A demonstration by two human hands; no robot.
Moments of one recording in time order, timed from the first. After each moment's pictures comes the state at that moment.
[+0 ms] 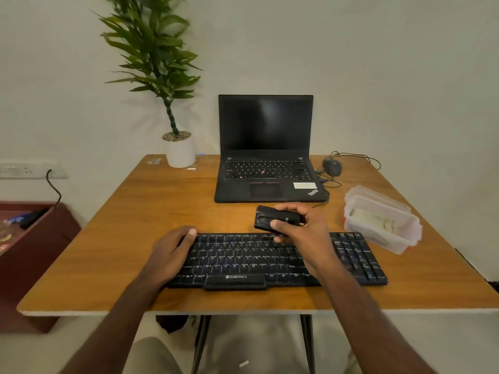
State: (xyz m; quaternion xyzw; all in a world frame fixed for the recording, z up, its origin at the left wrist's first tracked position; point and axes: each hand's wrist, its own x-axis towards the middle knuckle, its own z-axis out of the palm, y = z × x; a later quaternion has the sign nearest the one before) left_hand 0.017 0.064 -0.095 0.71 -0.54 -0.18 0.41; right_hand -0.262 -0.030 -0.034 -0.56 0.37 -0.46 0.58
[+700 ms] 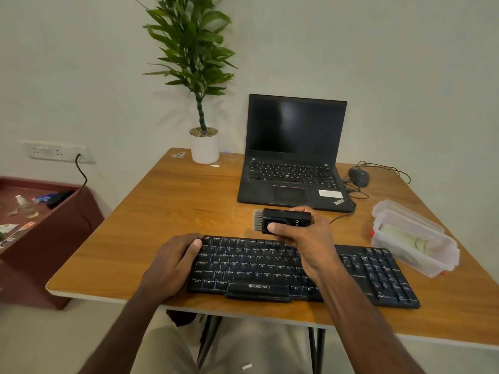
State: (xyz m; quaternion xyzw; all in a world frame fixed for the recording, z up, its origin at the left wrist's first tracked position) left_hand 0.035 0.104 -0.103 0.69 -0.57 -0.11 0.42; right_hand -0.214 -0.025 -0.026 -0.51 0.37 -0.44 0.64
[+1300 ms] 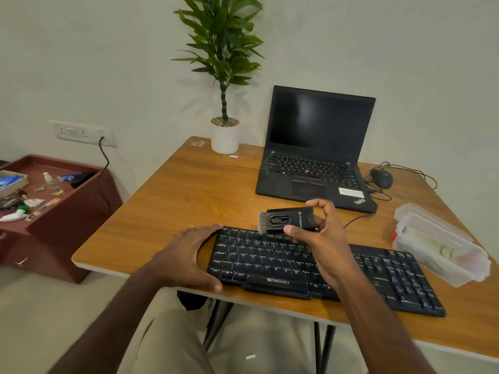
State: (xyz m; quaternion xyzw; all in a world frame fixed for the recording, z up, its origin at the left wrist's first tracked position) left_hand 0.062 0.122 -0.102 0.73 -0.61 -0.24 0.21; right_hand -0.213 -0.019 -0.039 -0.58 0.36 -0.40 0.62
